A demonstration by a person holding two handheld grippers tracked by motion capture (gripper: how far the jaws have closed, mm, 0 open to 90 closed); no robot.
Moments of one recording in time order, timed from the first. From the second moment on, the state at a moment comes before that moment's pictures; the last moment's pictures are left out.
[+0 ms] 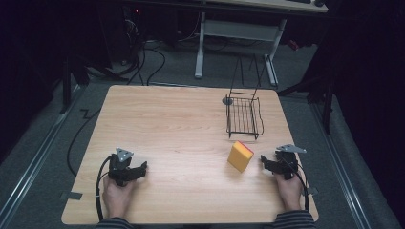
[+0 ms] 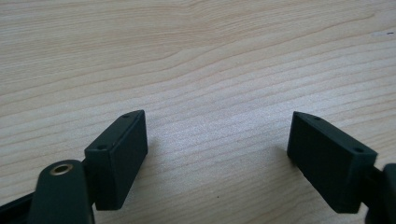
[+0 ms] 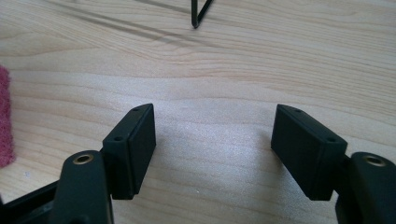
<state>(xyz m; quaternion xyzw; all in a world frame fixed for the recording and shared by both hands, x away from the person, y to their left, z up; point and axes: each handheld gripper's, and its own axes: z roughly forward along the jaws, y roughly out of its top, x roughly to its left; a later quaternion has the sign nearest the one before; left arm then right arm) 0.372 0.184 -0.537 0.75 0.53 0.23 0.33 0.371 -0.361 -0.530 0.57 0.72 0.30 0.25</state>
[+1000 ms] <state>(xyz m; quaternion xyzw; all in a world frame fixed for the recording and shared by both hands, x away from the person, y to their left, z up) 0.372 0.184 -0.537 0.75 0.53 0.23 0.33 0.369 -0.362 -0.530 0.57 0.72 0.30 0.25</state>
